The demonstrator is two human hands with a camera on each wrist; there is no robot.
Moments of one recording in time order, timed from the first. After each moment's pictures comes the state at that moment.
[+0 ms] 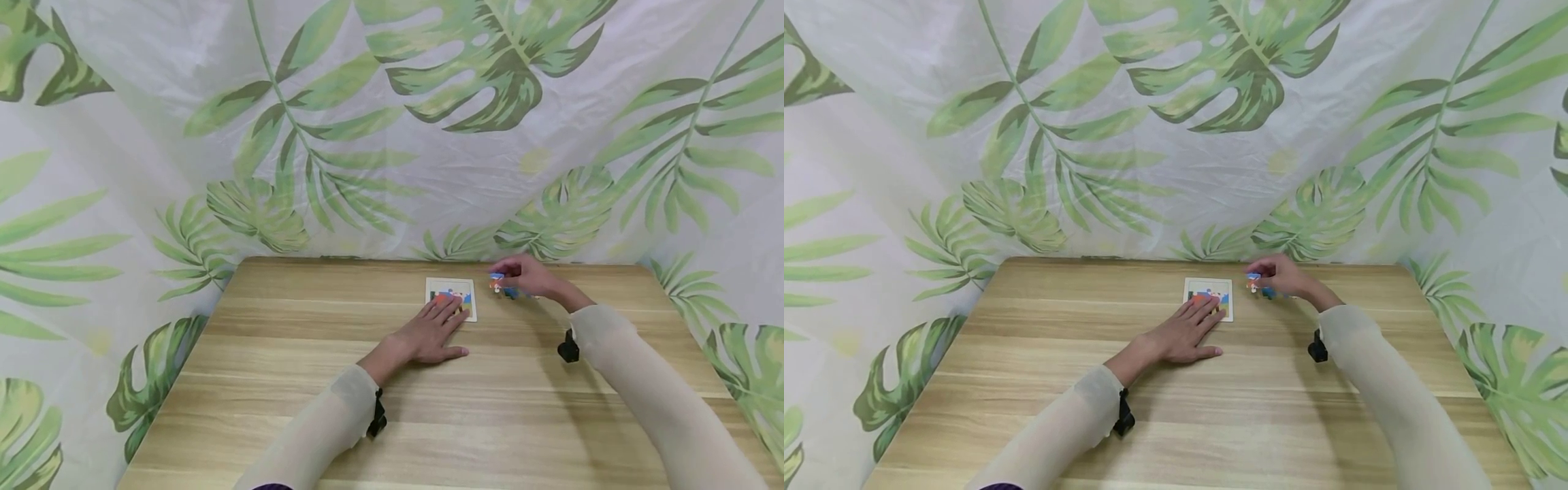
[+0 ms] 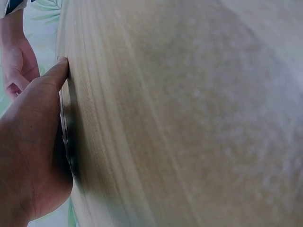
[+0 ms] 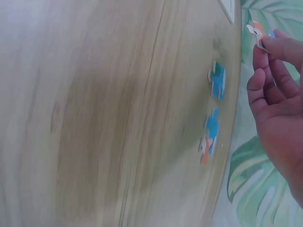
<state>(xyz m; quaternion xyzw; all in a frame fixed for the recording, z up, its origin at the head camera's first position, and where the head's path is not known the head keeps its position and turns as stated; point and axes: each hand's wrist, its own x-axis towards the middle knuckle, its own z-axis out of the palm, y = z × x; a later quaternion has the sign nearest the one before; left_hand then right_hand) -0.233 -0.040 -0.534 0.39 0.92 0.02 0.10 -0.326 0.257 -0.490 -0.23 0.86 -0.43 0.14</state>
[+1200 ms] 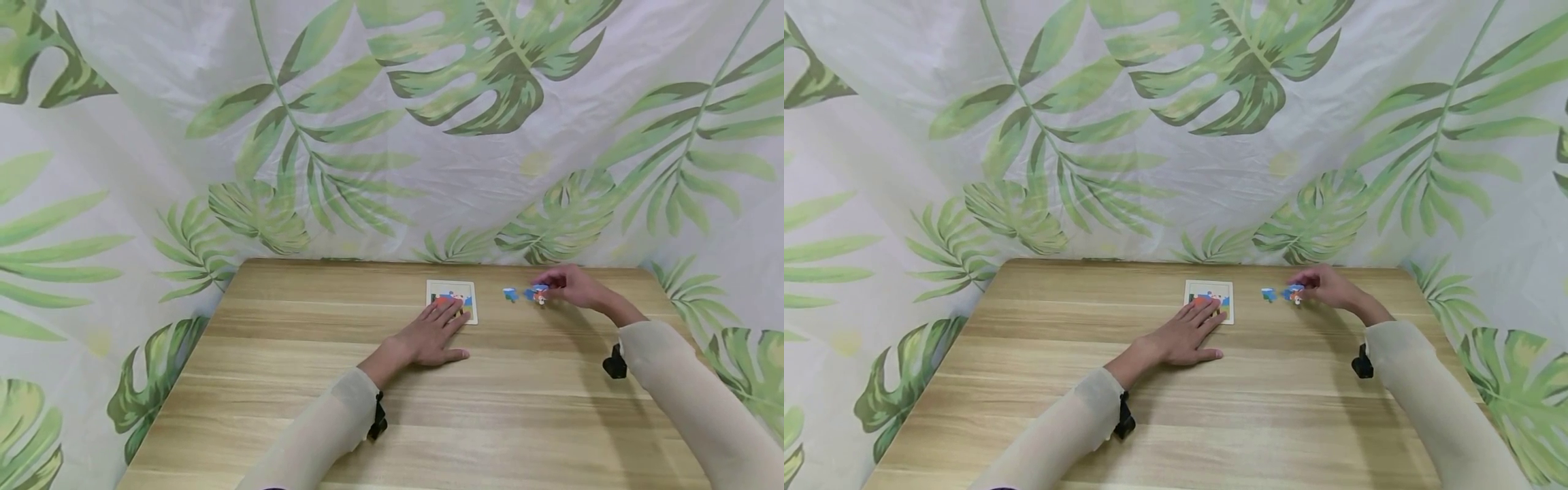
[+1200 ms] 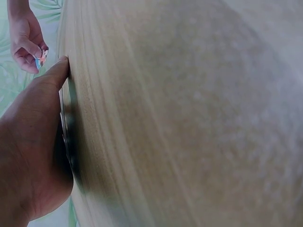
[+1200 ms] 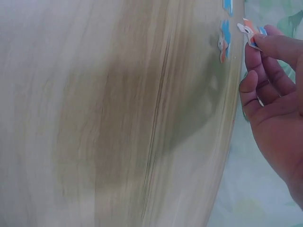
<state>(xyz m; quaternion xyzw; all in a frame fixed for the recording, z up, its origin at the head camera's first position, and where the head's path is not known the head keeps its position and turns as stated) -0.233 -0.040 -0.539 0.38 0.92 0.03 0.11 -0.301 0.334 -0.483 -0.23 0.88 -0.39 0.12</state>
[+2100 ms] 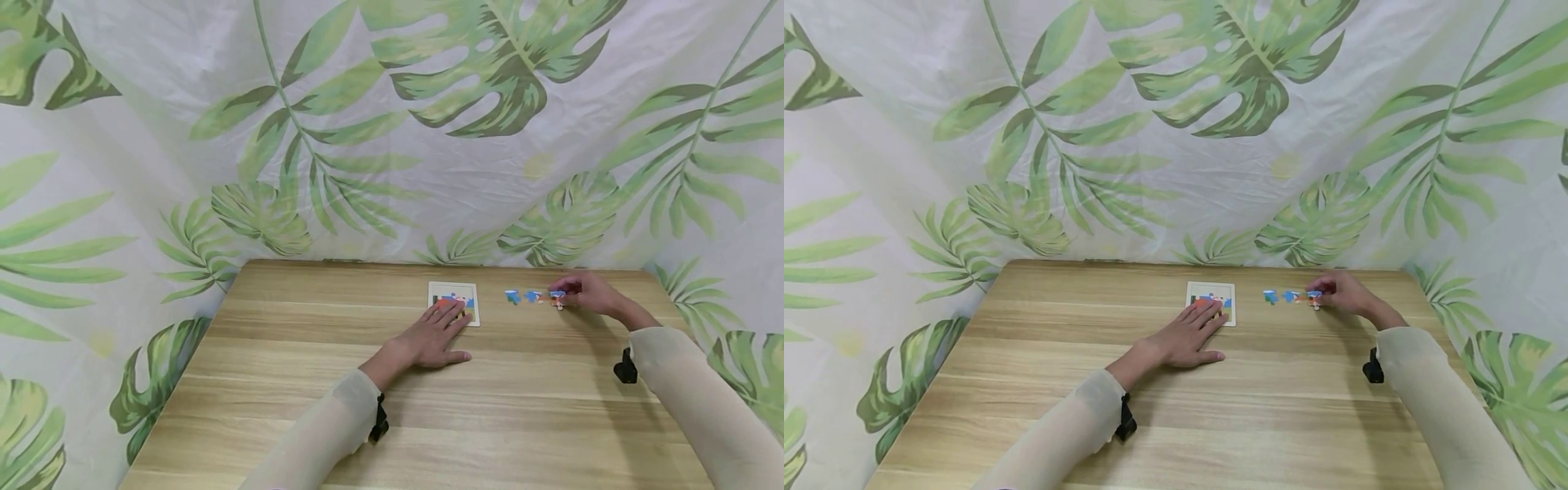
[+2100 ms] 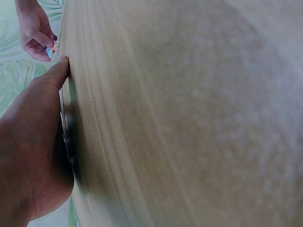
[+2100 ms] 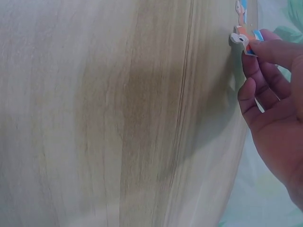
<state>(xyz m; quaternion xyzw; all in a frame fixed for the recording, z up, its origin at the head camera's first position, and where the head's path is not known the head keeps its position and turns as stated) -0.238 -0.040 -0.545 0.38 0.91 0.04 0.12 -0.302 0.362 -0.498 -0.20 0.90 -0.37 0.11</state>
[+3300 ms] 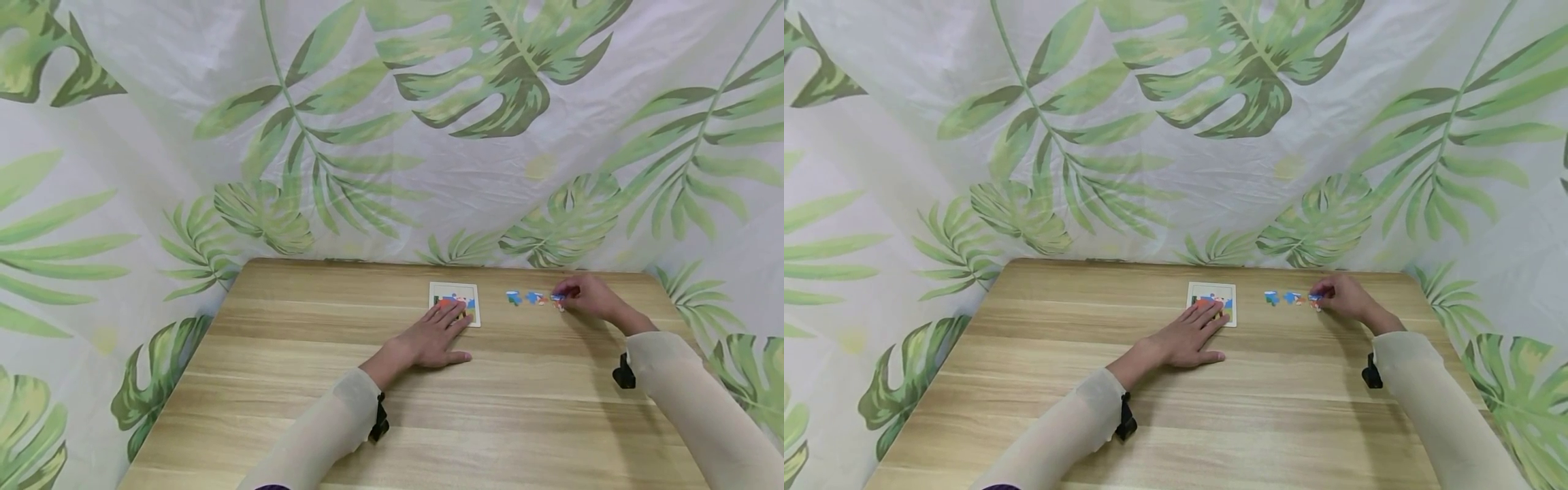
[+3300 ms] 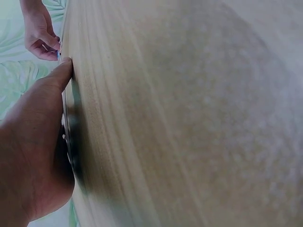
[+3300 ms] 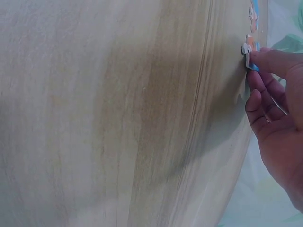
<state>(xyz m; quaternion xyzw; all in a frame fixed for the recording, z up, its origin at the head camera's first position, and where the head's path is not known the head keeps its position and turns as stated) -0.230 -0.042 -0.530 0.39 0.91 0.03 0.11 -0.303 0.361 -0.506 -0.23 0.93 -0.29 0.06</state>
